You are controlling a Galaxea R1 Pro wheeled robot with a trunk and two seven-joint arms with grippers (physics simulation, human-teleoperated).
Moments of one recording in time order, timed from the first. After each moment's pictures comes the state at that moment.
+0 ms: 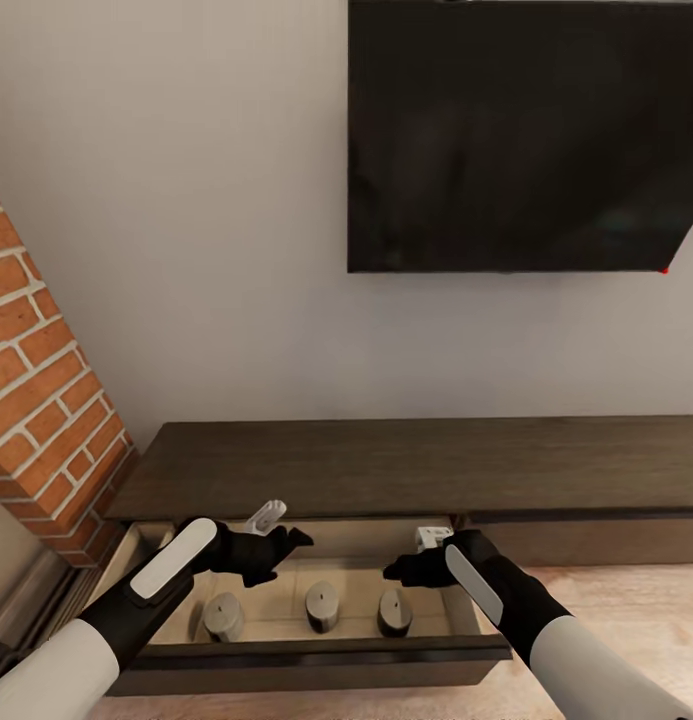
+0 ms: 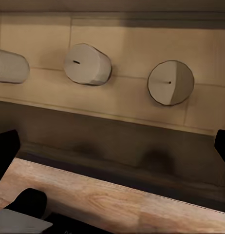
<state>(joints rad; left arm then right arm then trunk) -0.64 0.23 -0.62 -1.02 1.70 0.69 0.51 -0.66 -0.09 0.52 -0.75 -0.67 0.77 -0.02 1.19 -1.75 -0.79</state>
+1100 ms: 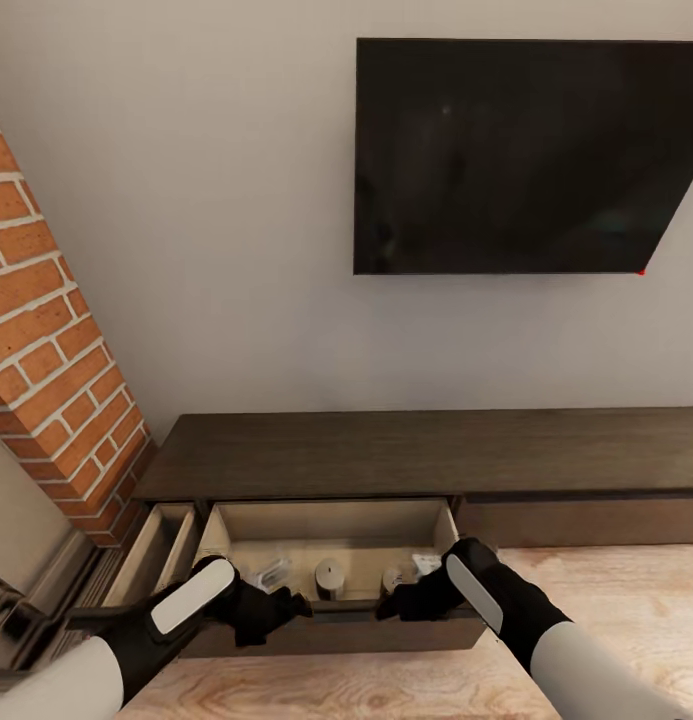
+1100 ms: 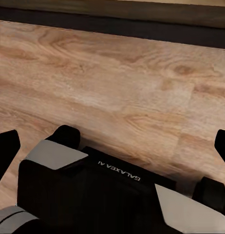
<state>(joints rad) -0.64 0.23 -0.87 -0.88 1.71 0.69 0.52 -0.65 -0.09 0.54 -0.71 -0.67 0.97 0.14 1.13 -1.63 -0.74</state>
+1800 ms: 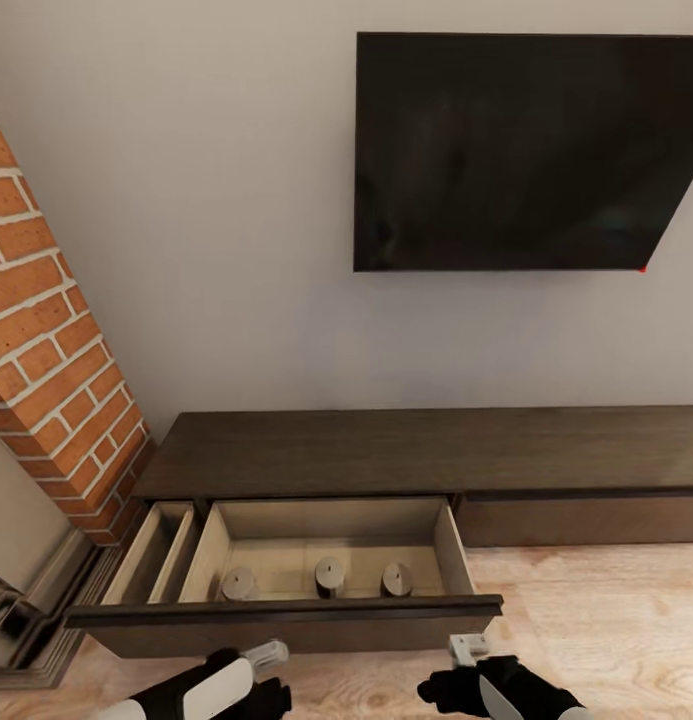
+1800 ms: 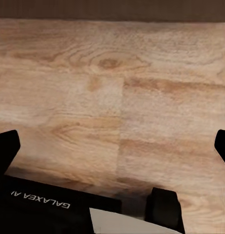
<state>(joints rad) -0.57 0.11 -1.26 -0.57 1.71 0.35 0.49 -0.54 -0.07 0.67 -0.26 -0.65 0.31 0.14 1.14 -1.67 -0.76</state>
